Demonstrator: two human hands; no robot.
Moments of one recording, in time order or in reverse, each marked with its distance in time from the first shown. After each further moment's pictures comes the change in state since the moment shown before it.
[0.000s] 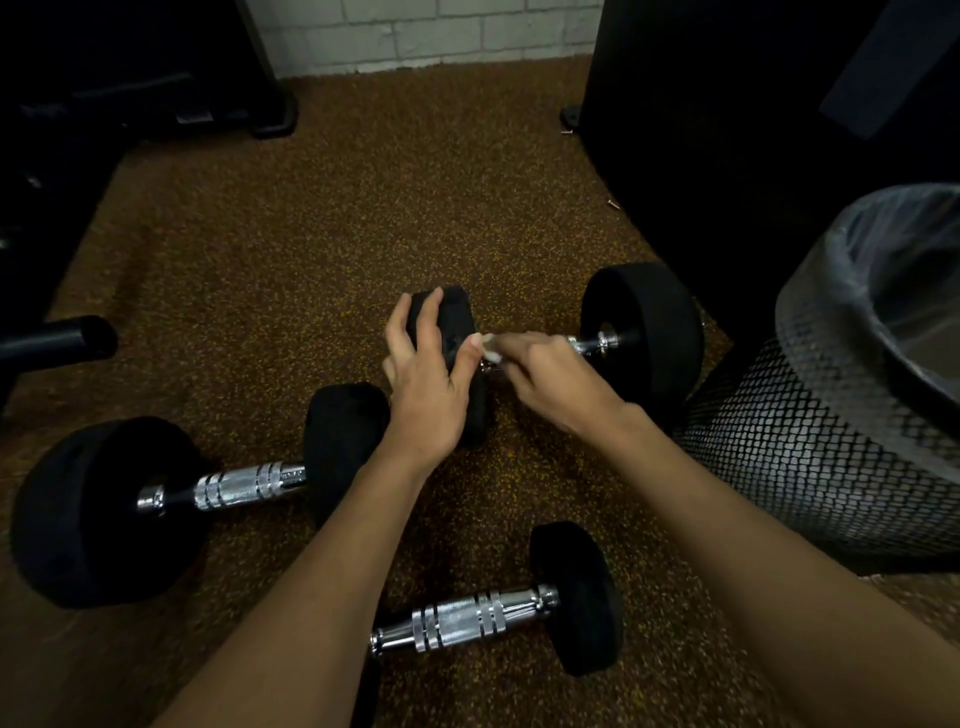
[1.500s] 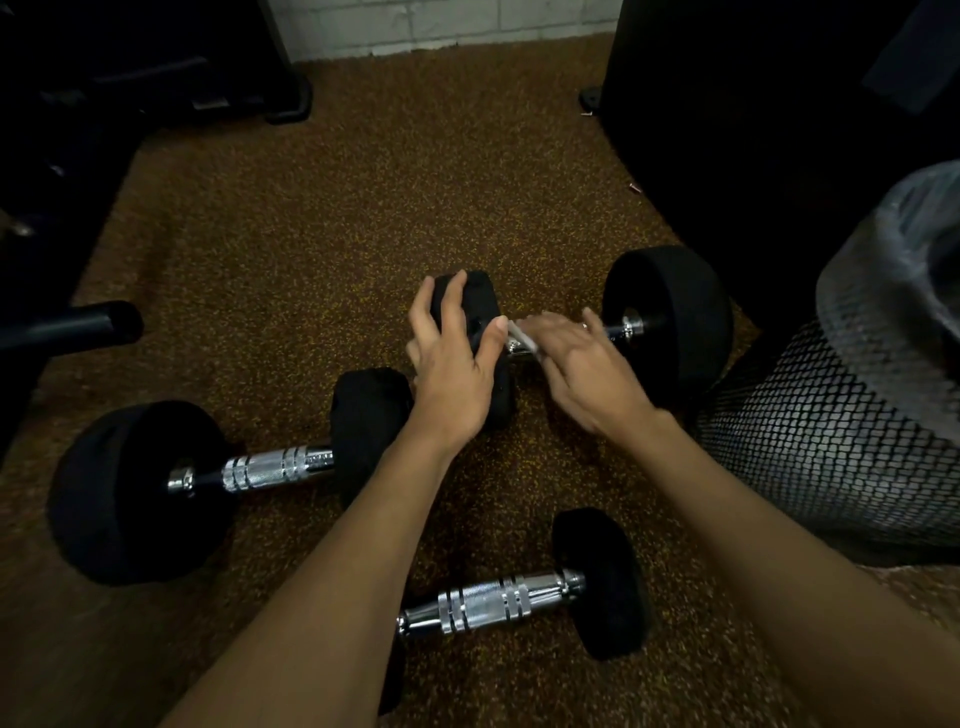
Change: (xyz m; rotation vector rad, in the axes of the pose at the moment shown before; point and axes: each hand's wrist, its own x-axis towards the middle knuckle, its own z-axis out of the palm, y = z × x) left_hand 0.000 0.003 -0.003 -0.014 -0.028 -0.014; right_hand -0.015 0.015 0.014 -0.187 0.012 0.058
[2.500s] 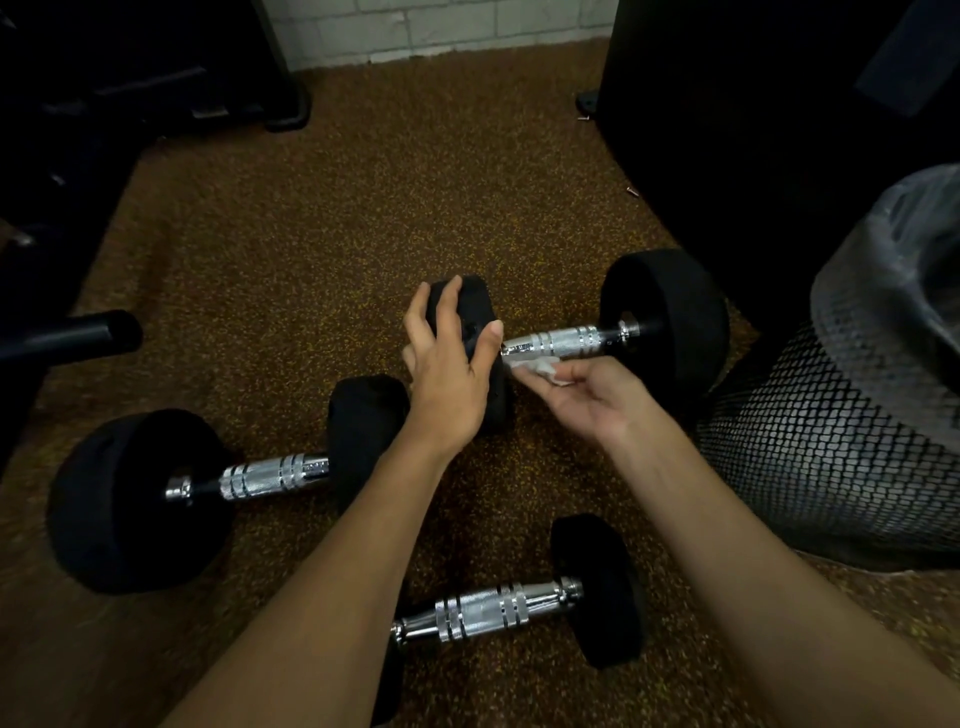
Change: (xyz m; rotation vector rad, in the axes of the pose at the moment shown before) left_hand 0.002 0.000 0.001 -0.004 0.007 -0.004; right_hand 0.003 -0.039 -0.030 2.183 0.171 1.100
